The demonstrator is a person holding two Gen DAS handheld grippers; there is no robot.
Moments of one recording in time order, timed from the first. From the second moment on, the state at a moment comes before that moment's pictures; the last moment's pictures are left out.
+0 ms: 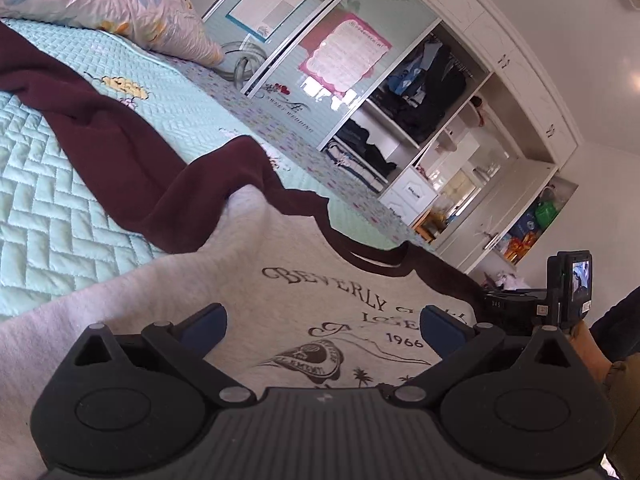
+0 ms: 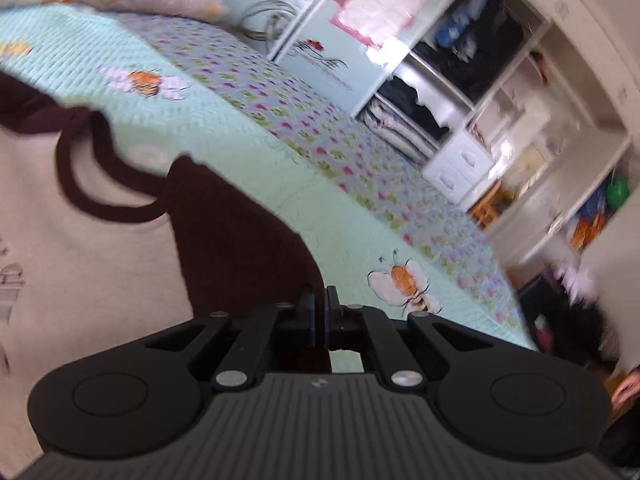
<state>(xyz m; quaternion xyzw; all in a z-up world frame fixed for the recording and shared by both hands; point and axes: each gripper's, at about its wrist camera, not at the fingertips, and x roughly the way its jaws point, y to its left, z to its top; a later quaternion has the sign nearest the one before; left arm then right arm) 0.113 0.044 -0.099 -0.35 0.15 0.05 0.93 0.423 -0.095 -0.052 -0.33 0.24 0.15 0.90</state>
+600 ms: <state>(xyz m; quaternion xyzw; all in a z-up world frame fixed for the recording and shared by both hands) 0.116 0.041 -0.091 -0.36 0.18 0.04 0.92 0.461 -0.127 -0.061 -0.18 0.44 0.15 0.87</state>
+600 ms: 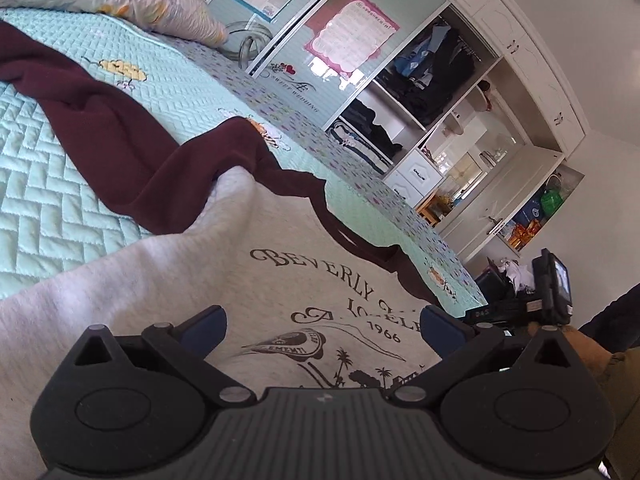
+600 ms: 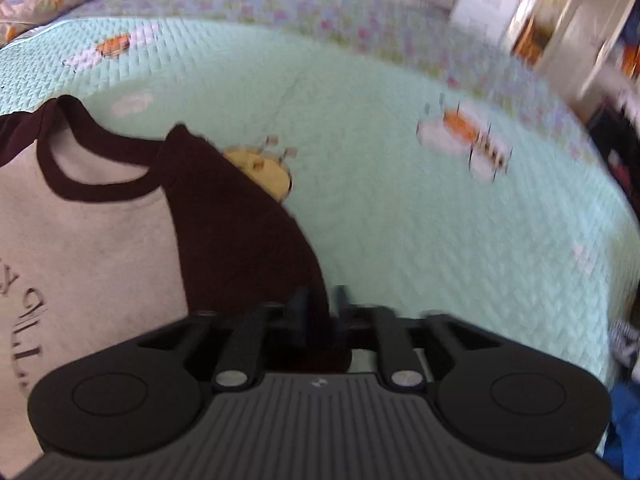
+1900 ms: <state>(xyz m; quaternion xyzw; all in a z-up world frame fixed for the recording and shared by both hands) 0.126 0.004 -0.023 -0.16 0.38 0.15 0.90 0.312 -0.106 -0.029 -0.27 0.51 0.15 0.80</state>
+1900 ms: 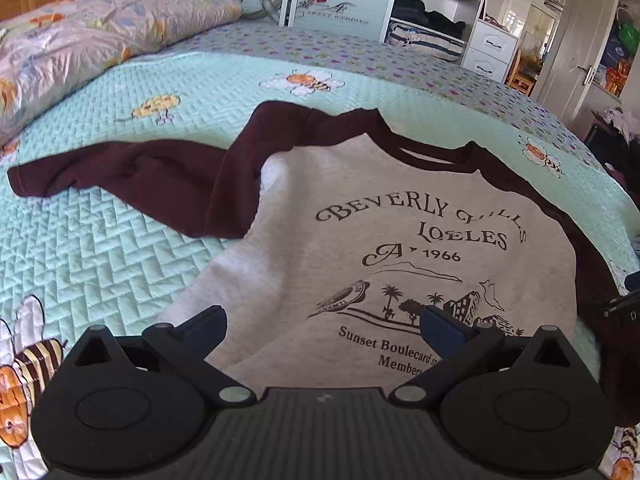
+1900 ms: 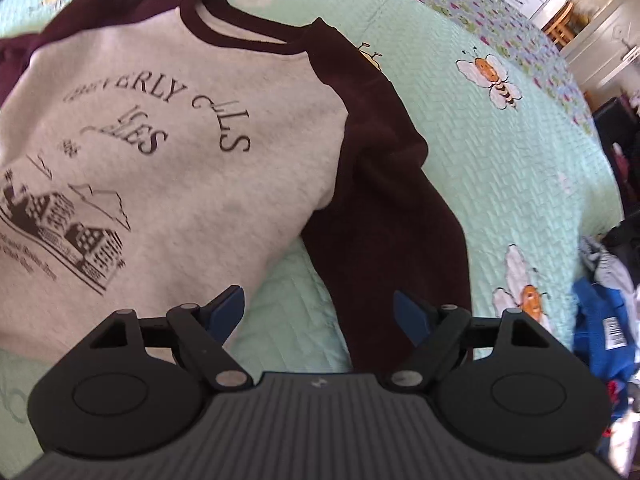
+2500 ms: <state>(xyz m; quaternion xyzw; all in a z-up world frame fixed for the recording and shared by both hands) 0.136 0.034 -0.058 -0.25 0.41 0.07 0.88 0.276 -0.209 -0.018 -0.03 0.42 0.15 0.89</state>
